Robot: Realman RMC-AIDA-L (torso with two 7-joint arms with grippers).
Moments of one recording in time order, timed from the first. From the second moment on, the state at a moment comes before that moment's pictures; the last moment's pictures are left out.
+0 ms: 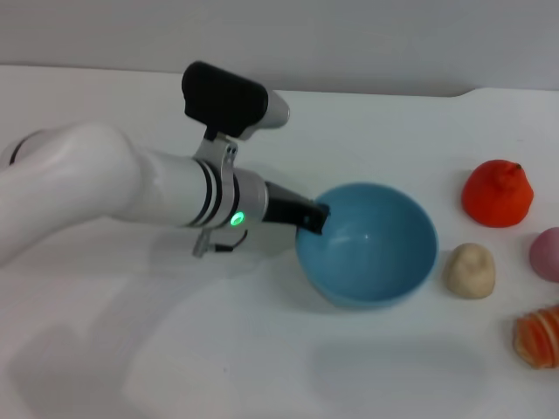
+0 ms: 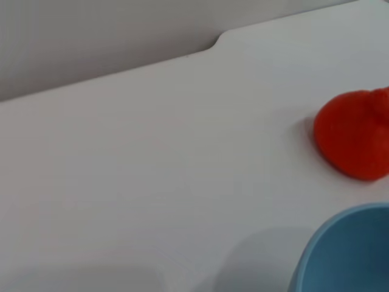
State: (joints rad) left arm -0.58 -2.06 1.94 0.90 2.07 0.58 -2.65; right arm 0.31 2.08 -0.36 0.17 -0.86 -1.19 0.33
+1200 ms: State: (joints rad) left arm -0.77 -2.06 1.78 0.77 2.16 0.56 -2.65; right arm 0.45 2.03 -0.48 -0.96 -2.55 -1.39 2.32
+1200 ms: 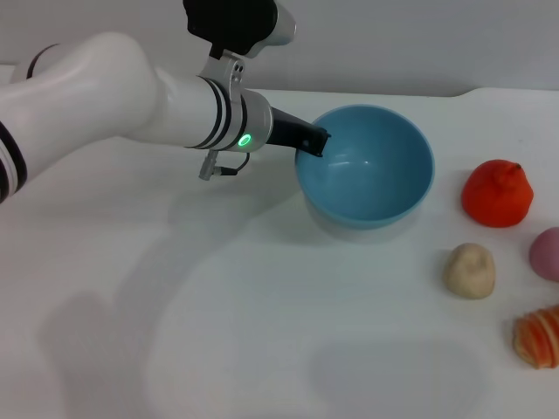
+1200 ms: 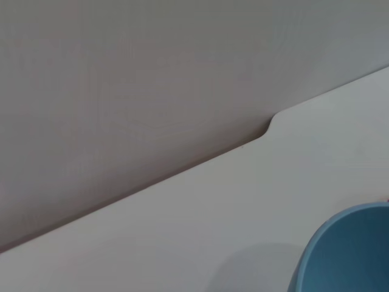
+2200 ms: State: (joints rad) left arm -0.76 -2.07 1.78 0.77 2.16 0.55 -2.65; right arm 0.54 2.07 -0.63 -0.76 -2.60 -1.17 2.28
